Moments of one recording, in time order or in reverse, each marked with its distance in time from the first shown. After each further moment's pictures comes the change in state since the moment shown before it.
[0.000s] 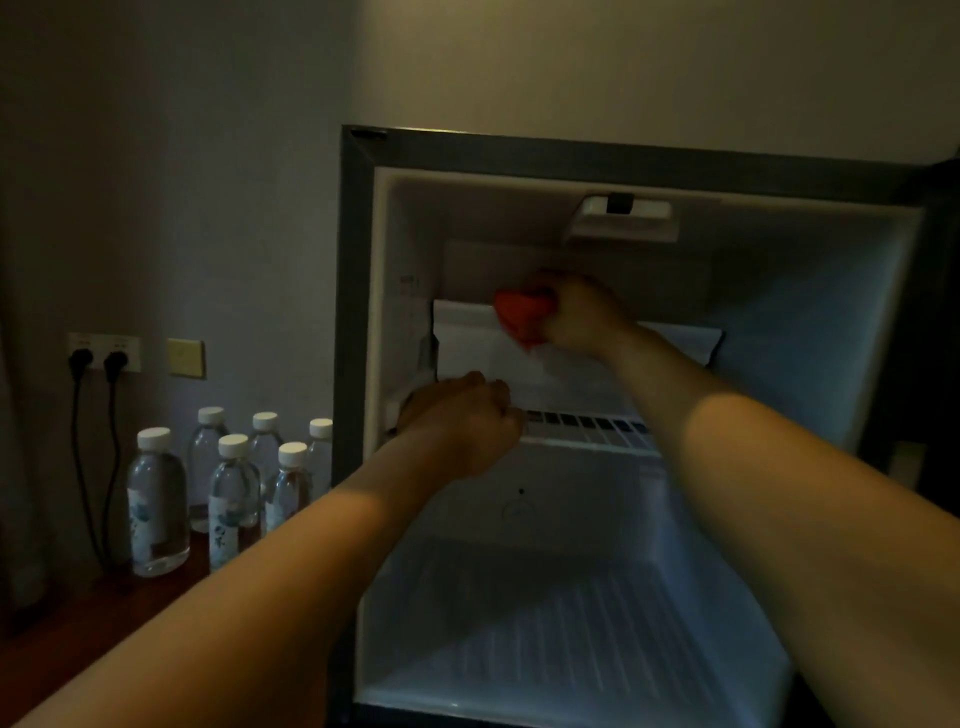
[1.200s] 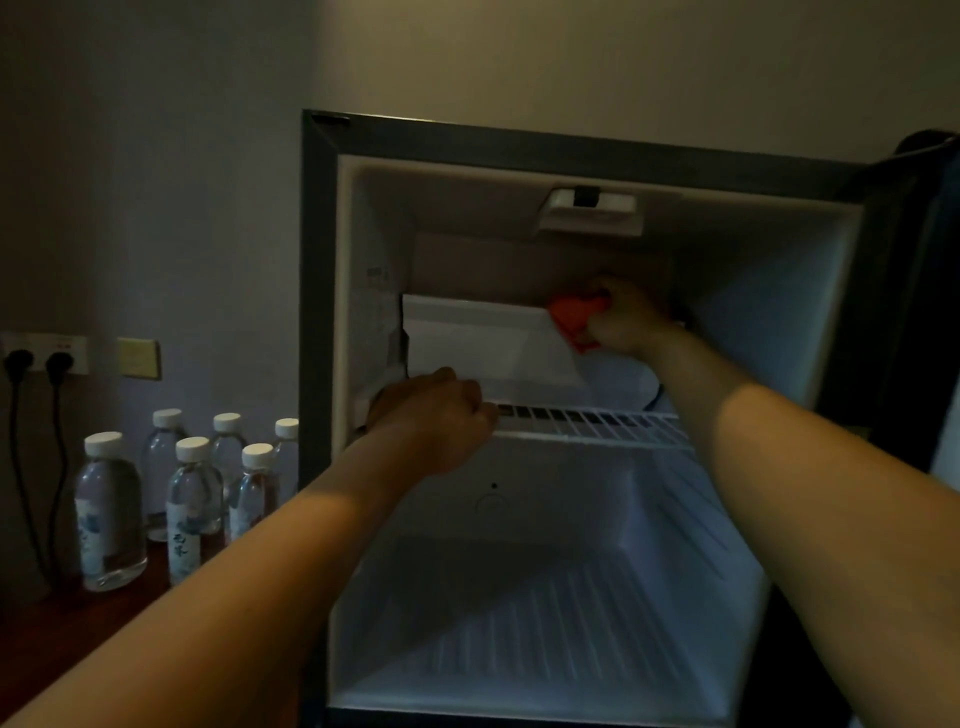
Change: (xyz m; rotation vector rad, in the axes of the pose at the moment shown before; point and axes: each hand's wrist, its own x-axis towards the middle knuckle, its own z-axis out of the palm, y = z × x) left_hand -0.006 0.002 -0.001 0.009 0.001 0.001; right_hand -0.018 0.059 -0.026 0.059 0.090 0.299
